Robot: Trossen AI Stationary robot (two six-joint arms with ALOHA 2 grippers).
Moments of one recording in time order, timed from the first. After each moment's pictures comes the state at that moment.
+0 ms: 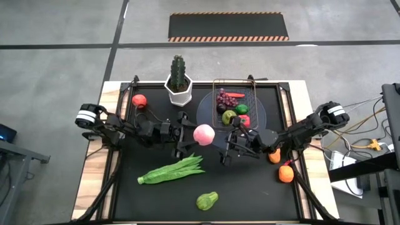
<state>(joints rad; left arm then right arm) -0.12 1.61 0.63 1.57 -0.01 -0.04 0.29 1.52 0.77 1.08 0.41 -0.51</state>
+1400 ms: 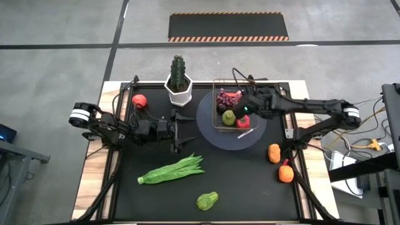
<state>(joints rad) -0.07 1.52 0.46 1.50 -0.11 0.01 -0.22 1.31 1.04 -0.77 0.64 0.54</state>
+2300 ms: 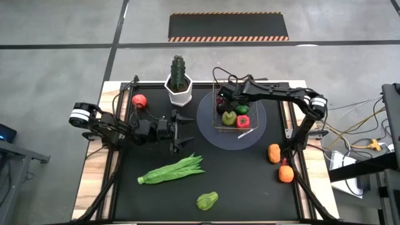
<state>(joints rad) -0.07 1.52 0.45 1.50 -0.11 -0.07 -0.41 1.74 1.32 -0.87 0.55 0.32</state>
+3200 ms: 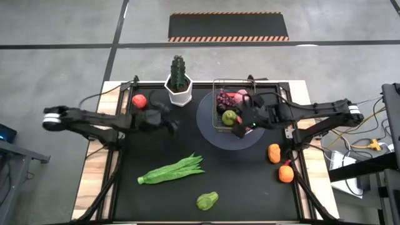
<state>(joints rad) 0.07 1.09 0.55 0.08 -0.47 -0.43 0.05 1.29 1.21 -0.82 0.55 0.35</state>
